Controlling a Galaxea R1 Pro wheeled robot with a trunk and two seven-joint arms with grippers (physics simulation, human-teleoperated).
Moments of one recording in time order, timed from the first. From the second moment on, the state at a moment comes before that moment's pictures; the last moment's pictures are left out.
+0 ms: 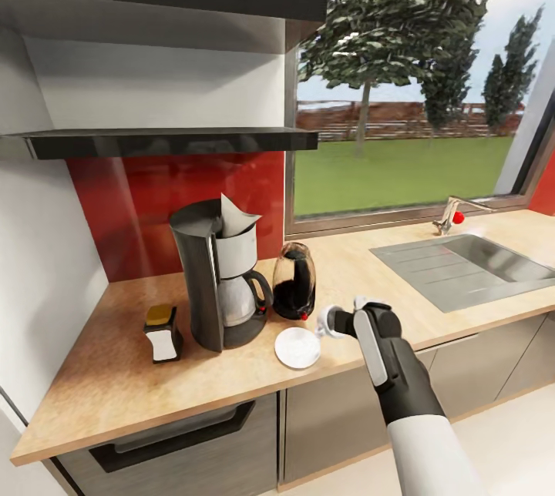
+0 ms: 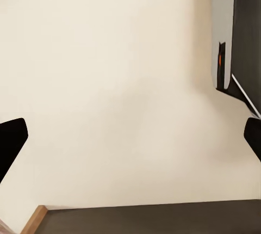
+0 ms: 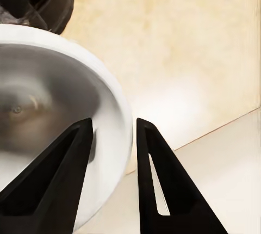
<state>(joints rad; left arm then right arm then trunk) 0.05 0.09 0.72 -0.24 -0.87 0.15 -0.01 -0.63 0.17 -0.03 -1.23 -0.25 1.00 -0.43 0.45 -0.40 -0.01</state>
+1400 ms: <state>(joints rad) 0.05 0.09 0.72 -0.24 -0.87 0.15 -0.01 -0.62 0.17 0.13 -1.11 -0.25 1.02 -0.53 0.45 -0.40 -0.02</state>
